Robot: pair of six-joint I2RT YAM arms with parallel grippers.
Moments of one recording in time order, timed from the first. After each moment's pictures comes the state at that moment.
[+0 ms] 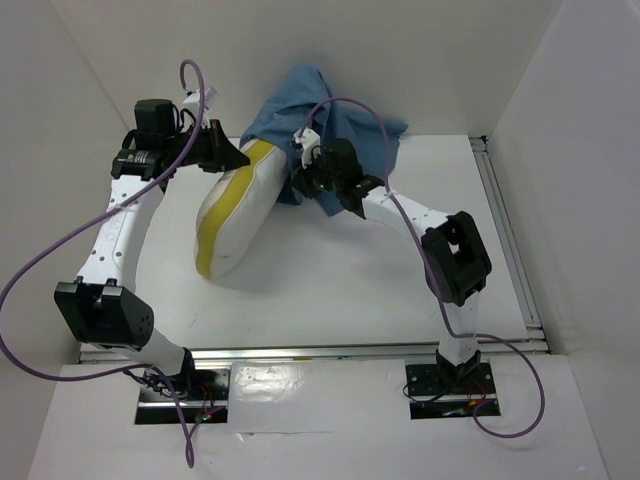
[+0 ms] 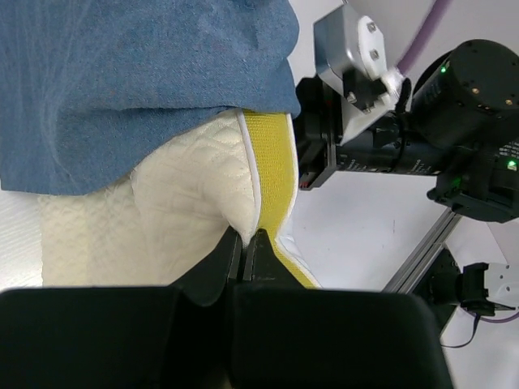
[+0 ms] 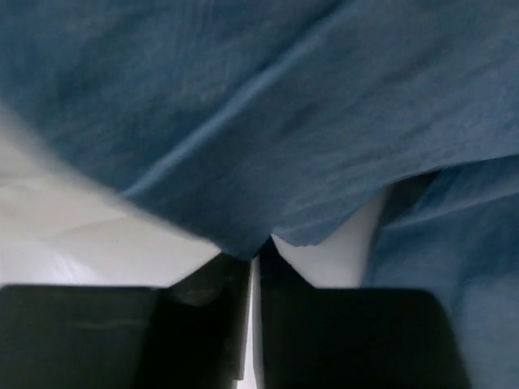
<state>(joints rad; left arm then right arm) -0.04 1.54 1.65 -0.61 0.71 -0.19 0.58 1.95 1.53 0.07 -0.30 -0.09</state>
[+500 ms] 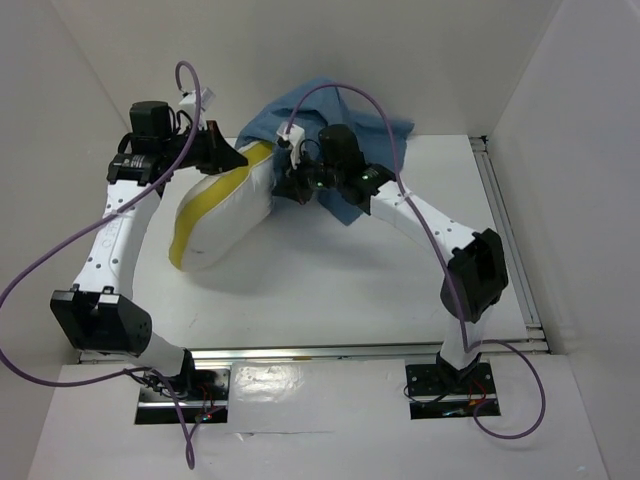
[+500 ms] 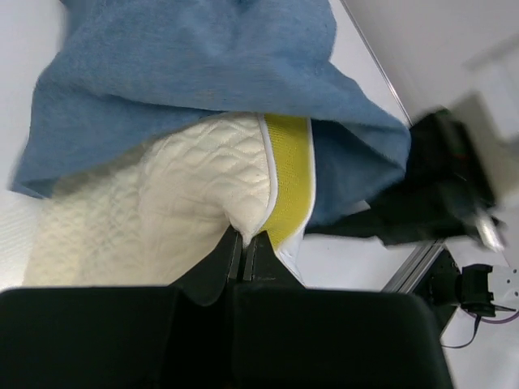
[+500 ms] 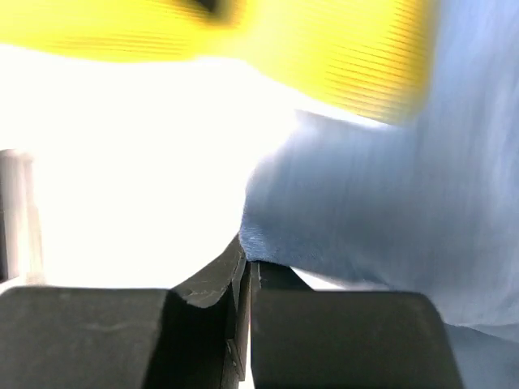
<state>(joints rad) -0.04 1.51 1.62 -0.60 0.71 -0.19 0.65 1.83 1.65 -0.19 -0.54 -0.13</state>
